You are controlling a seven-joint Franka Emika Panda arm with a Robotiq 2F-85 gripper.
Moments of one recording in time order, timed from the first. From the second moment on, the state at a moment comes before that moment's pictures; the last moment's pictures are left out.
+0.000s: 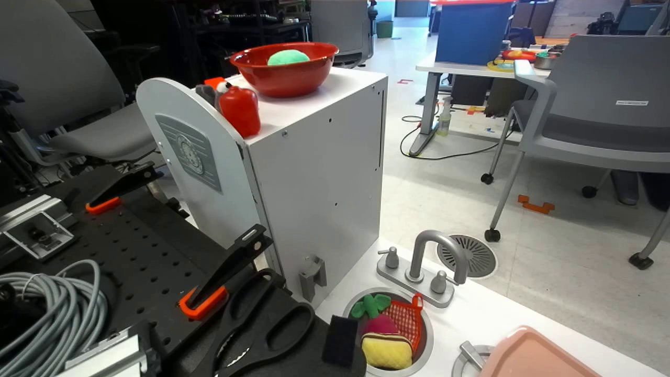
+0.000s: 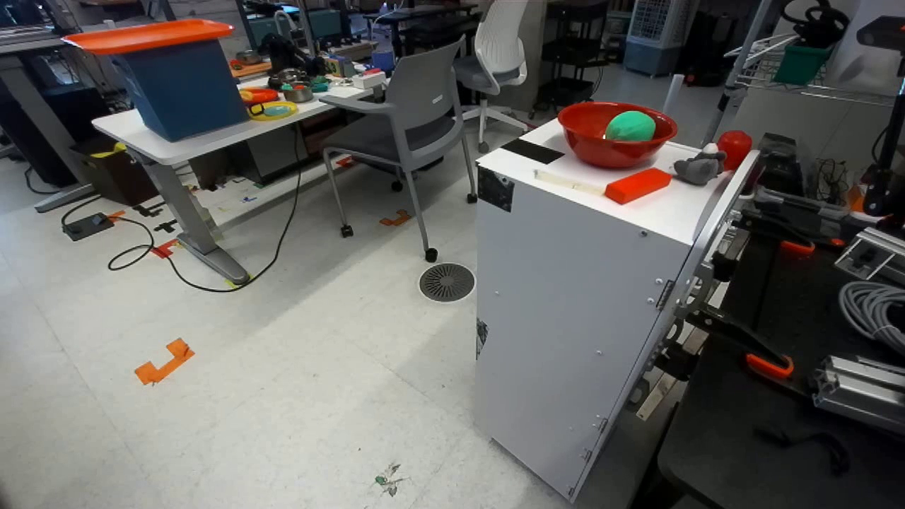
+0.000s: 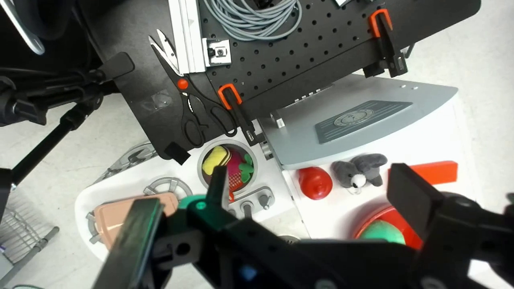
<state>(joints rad) -0.16 -0.73 -0.16 -2.63 -0.04 1.85 0.12</state>
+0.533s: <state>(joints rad) -0.16 -0.55 -0.15 -2.48 -0.04 1.85 0.12</state>
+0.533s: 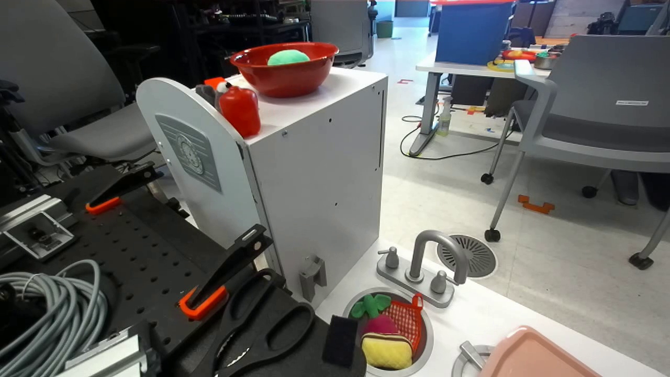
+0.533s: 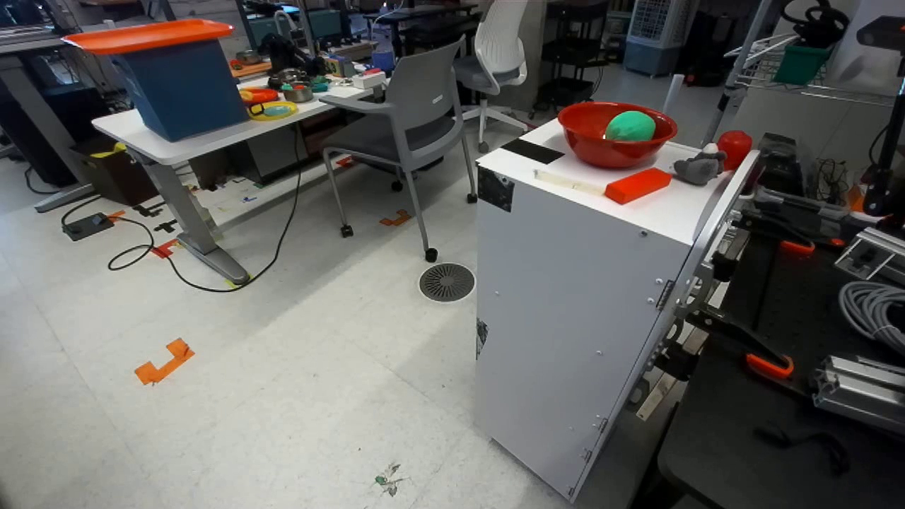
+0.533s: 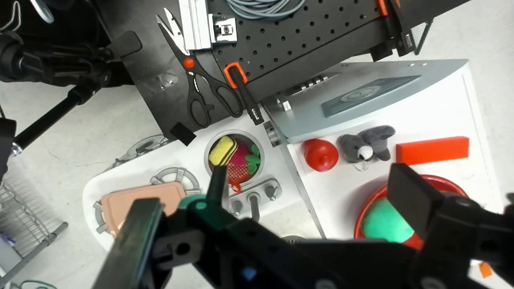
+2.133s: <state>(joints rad) -0.14 -0.35 -0.09 -2.29 -0.08 1.85 0.12</state>
